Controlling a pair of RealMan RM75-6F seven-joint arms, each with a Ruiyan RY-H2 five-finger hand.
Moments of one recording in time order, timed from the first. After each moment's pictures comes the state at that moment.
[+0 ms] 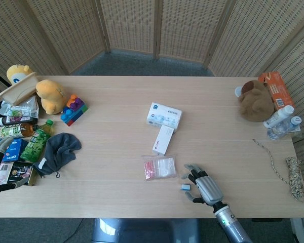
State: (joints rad) left arm -0.08 -0.92 -0.04 -1.91 1.40 1.41 -0.13; right arm 0.29 -1.68 -0.08 -1.33 -1.58 1.21 0.12
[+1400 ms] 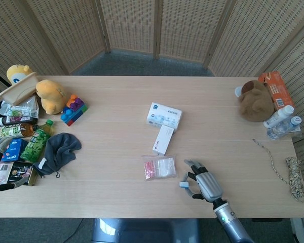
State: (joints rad) left arm -0.07 -0.91 -0.05 -1.91 1.40 1.41 -0.15; right arm 0.31 -1.67 -0.04 -1.34 -1.60 1.25 0.13
